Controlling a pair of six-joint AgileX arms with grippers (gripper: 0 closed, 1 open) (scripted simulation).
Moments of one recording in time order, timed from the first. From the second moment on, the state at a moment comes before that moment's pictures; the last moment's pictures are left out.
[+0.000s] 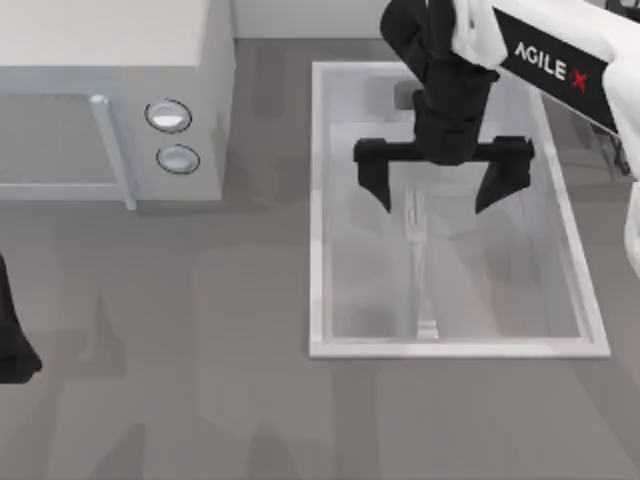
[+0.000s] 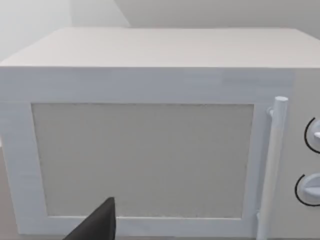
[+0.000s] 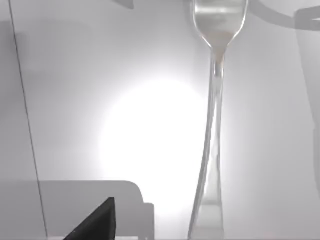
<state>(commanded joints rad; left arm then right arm) 0.00 0.00 0.00 0.00 0.00 0.00 0.43 2.57 2.29 -1.30 0.01 0.46</state>
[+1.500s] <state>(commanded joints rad) 0.00 0.00 0.00 0.00 0.00 0.00 0.44 2.71 2.06 -0.92 0.01 0.46</state>
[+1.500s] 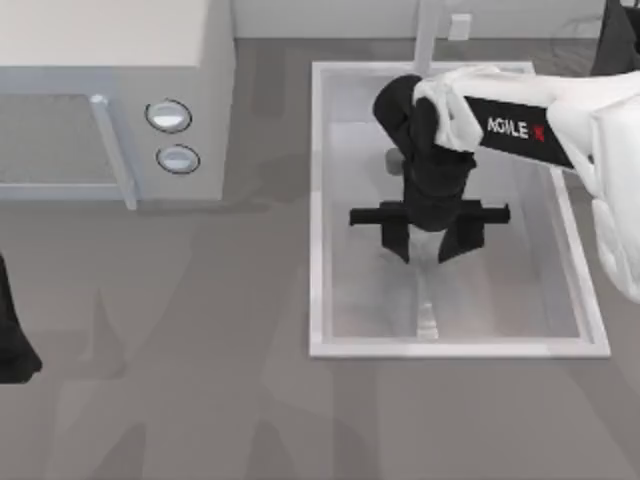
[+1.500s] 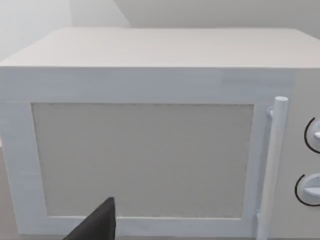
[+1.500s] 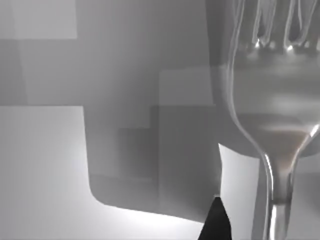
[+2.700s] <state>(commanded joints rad) 0.00 0.00 0.00 0.00 0.00 0.00 0.43 2.60 2.37 -1.31 0.03 0.45</state>
